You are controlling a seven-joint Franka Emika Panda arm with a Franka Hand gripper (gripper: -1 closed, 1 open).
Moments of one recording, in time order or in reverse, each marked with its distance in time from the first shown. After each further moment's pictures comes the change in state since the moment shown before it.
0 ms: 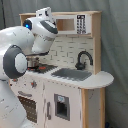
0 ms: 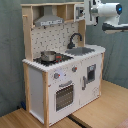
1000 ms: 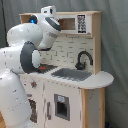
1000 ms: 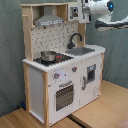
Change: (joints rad) arm -0.023 0.195 0.074 0.198 -0.007 -0.094 -0.012
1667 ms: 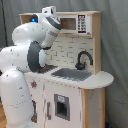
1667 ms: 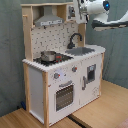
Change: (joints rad) arm 0.000 0.083 0.045 0.084 -0.032 -0.076 -0.030
